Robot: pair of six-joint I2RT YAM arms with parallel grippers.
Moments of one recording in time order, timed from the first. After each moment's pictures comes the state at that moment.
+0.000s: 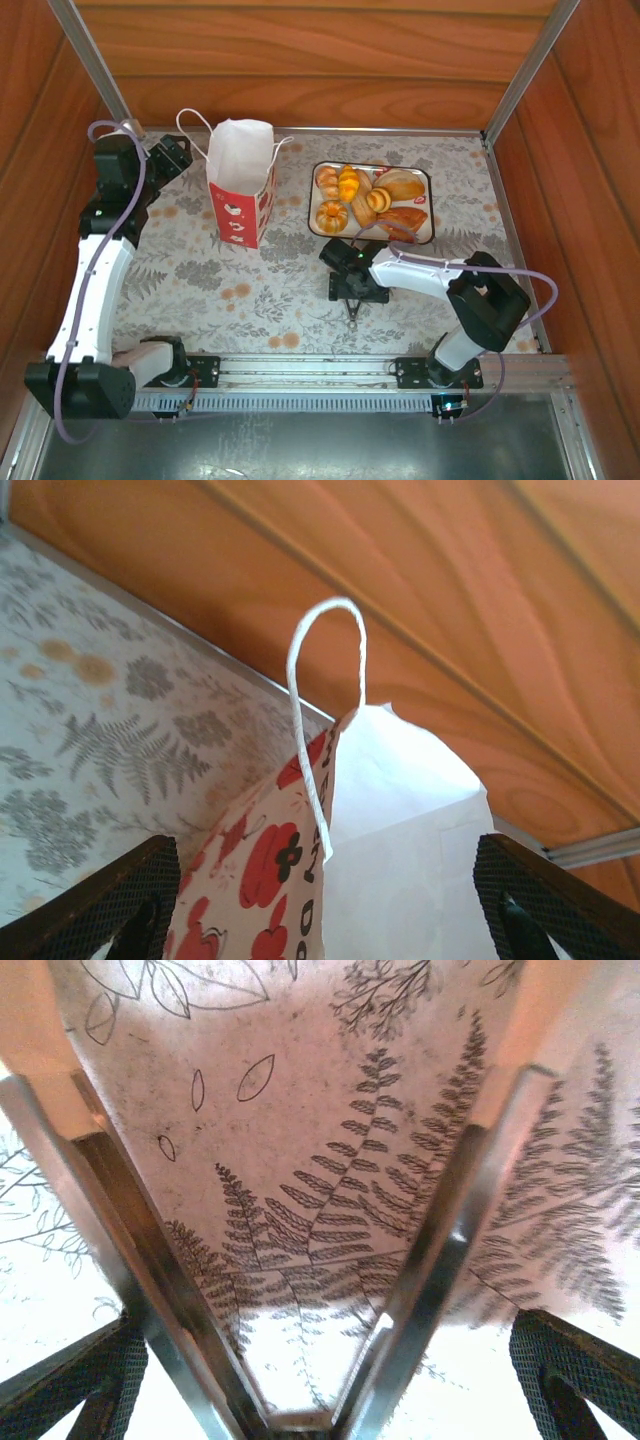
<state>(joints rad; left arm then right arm) -0.02 1.09 1.18 -0.43 0.12 -0.66 0.92 1.57 0.89 -0.80 0.17 0.91</state>
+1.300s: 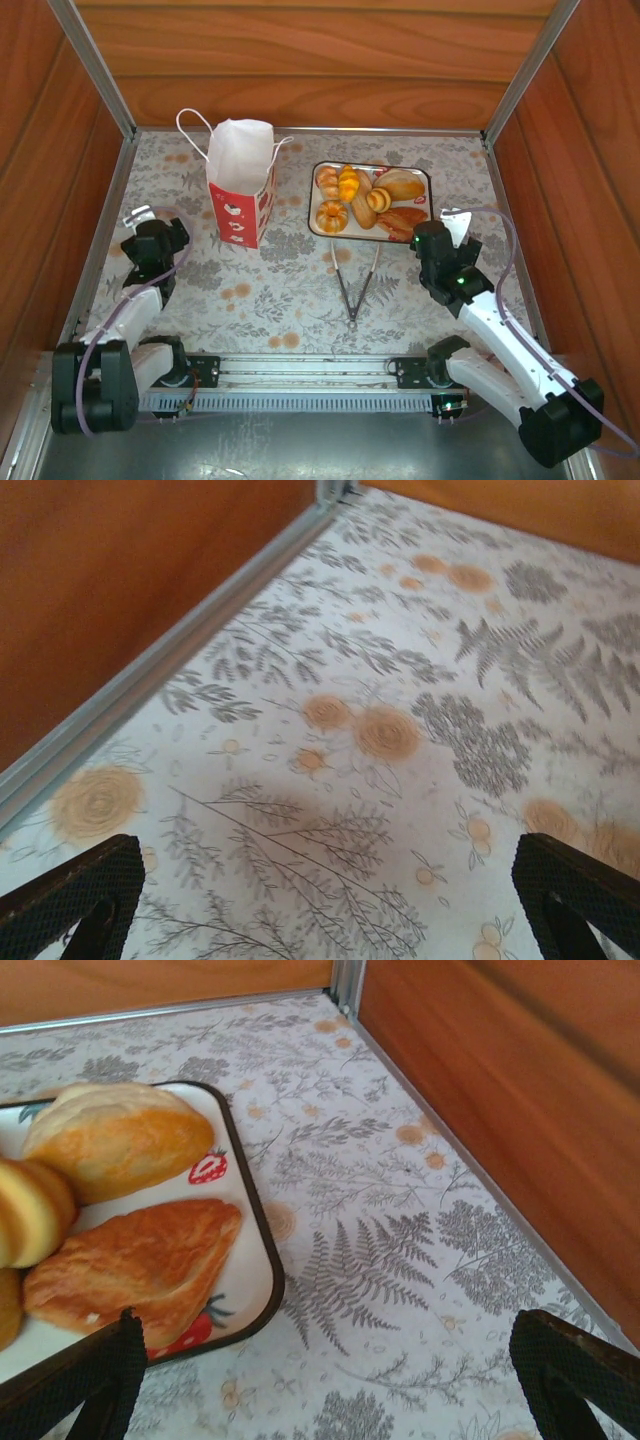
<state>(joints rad) 0.01 1.07 0.34 0.23 -0.36 -0.25 0.46 0.85 0.61 -0.46 0.79 0.37</state>
